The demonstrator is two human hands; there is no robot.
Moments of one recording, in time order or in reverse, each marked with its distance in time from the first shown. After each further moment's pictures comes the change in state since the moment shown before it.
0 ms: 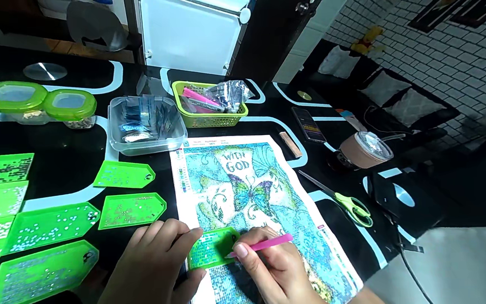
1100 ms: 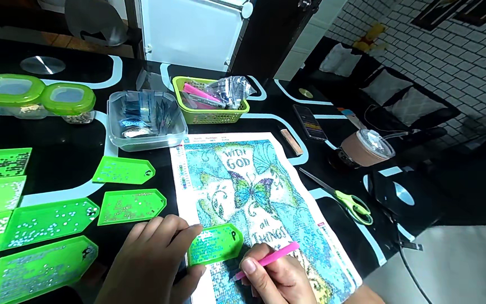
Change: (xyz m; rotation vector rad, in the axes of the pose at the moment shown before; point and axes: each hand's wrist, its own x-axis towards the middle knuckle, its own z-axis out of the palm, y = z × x) left_hand -0.001 -0.001 0.002 0.041 0.021 -0.003; right_hand -0.023 -0.018 -0.002 0.275 -0.047 0.191
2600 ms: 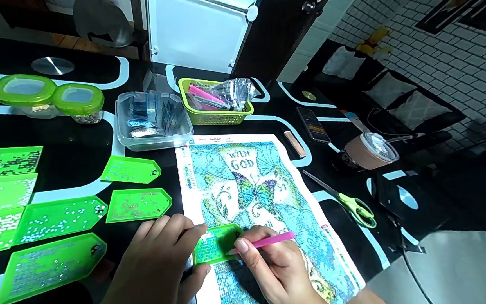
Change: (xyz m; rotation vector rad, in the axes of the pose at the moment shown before) left_hand -0.001 0.000 0.004 0.041 0.049 0.007; right_hand 0.027 0.014 0.004 -0.221 0.068 -0.192
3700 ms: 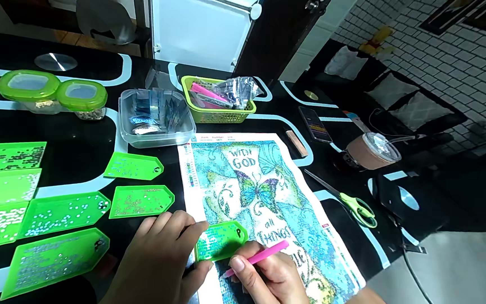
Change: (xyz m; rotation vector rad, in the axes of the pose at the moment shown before) left_hand -0.001 -0.002 0.006 0.024 0.060 0.011; right_hand -0.013 -0.021 0.007 0.226 -0.107 0.128
